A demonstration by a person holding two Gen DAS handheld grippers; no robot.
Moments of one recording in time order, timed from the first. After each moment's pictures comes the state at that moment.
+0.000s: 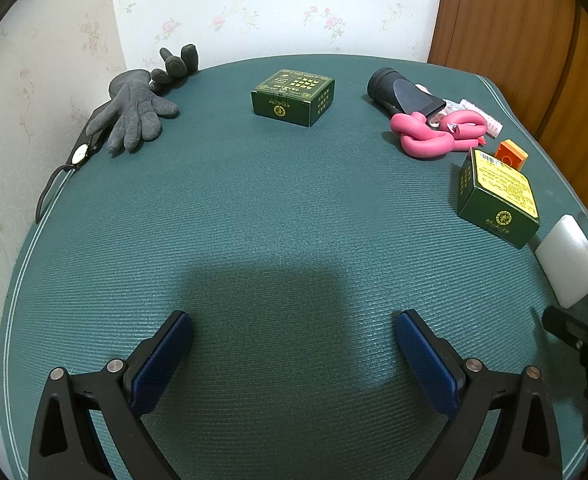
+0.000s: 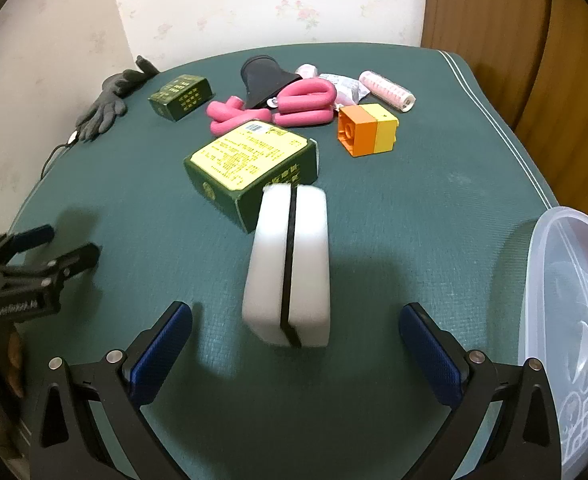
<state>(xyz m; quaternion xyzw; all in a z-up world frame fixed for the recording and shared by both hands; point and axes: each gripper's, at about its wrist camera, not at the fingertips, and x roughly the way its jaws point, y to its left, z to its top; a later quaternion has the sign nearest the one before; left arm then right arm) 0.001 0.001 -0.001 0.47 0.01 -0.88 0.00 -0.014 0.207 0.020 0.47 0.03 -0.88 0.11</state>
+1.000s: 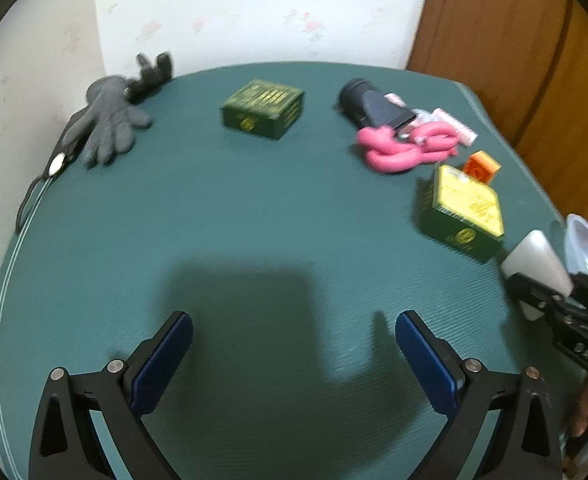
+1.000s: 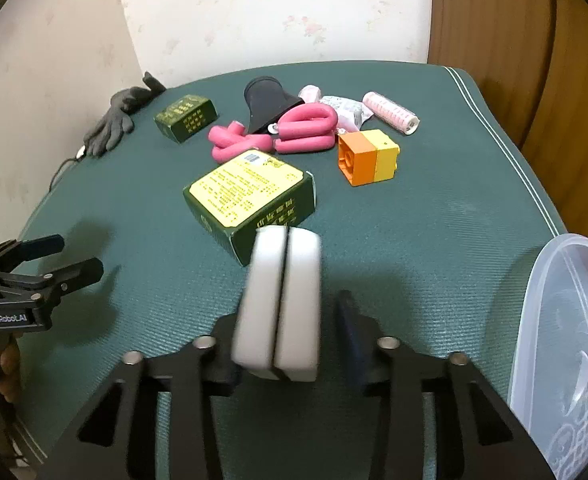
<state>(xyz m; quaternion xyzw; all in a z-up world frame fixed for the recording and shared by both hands) -0.008 0.015 0.019 0.47 0.03 -0.88 -0.04 -0.023 0.215 0.029 0.44 0.02 -0.89 0.13</state>
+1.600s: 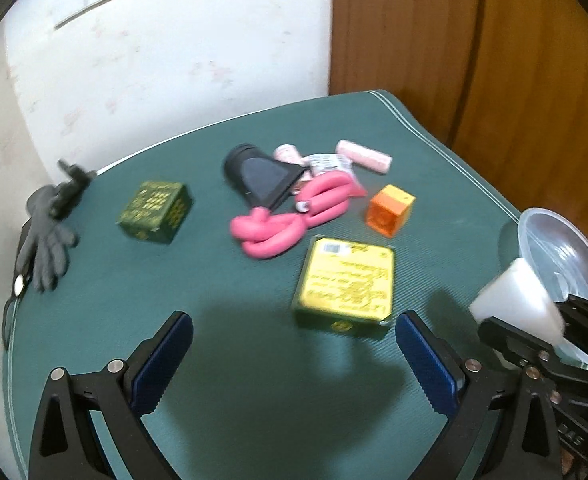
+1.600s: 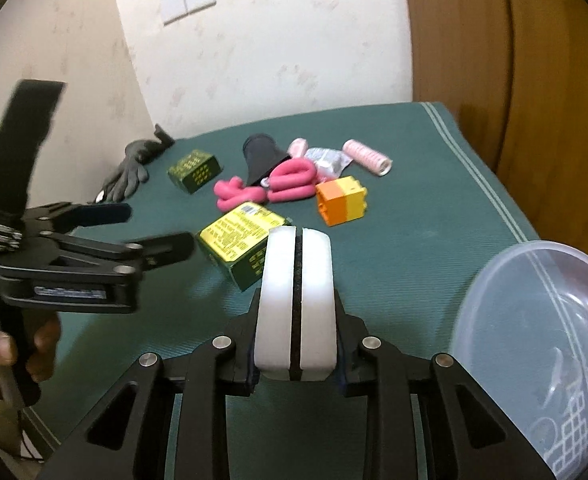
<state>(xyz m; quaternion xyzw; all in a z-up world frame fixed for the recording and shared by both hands) -0.044 0.109 0.060 0.43 -0.06 -0.89 -0.12 0.006 0.249 0.064 0.37 -0.02 -0.92 0.14</state>
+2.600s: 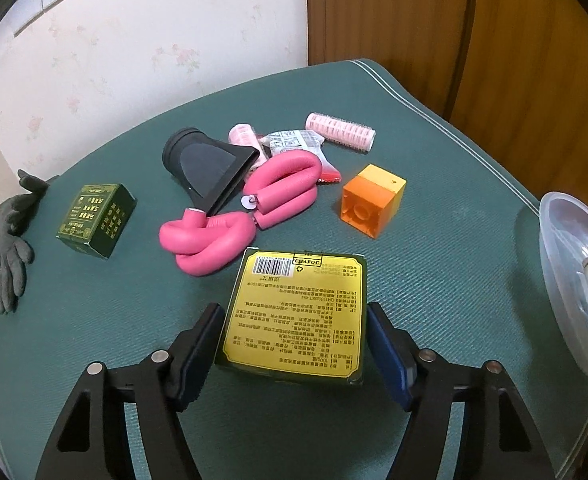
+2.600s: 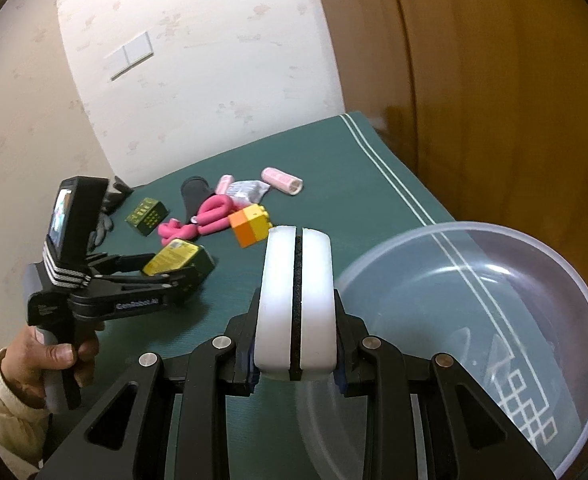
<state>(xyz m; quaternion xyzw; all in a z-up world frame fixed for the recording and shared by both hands) -0.078 0.149 0.025 0.45 -0.08 -0.88 -0.12 0.023 0.335 0.075 0.35 -0.09 -0.93 0.07</state>
